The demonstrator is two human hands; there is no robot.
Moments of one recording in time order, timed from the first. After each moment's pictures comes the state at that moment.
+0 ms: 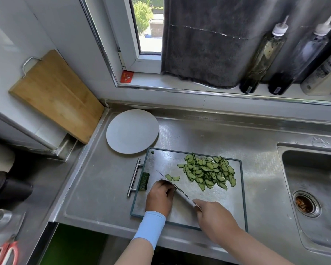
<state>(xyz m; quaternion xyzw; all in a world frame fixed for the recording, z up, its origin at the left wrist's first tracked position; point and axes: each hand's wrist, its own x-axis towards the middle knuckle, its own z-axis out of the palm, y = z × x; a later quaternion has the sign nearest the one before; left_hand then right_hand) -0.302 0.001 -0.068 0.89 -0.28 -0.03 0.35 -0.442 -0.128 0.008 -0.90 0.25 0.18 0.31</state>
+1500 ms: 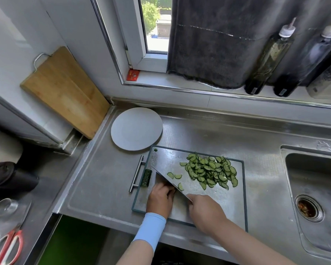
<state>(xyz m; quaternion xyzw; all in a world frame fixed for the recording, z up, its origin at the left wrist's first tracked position) -0.313 0.013 -0.088 0.90 -0.27 -0.02 0.34 -0.417 -0.118 0.001 -0.89 0.26 0.21 0.32</state>
